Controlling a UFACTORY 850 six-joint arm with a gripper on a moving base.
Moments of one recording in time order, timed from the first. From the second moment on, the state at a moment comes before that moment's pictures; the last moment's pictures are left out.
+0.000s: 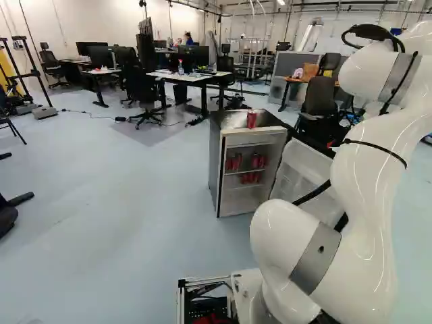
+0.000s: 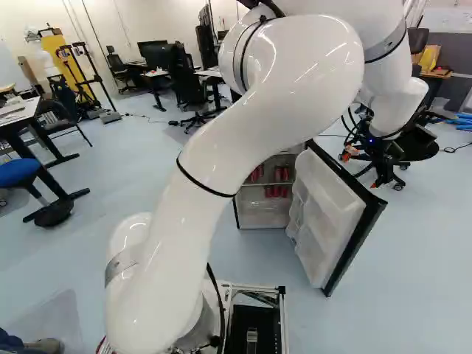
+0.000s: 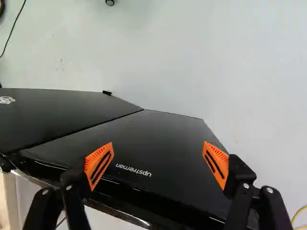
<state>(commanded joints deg) -54.3 -42.5 -94.4 16.2 -40.3 0.0</state>
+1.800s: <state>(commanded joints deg) -54.5 -35.3 -83.3 16.2 -43.9 0.0</state>
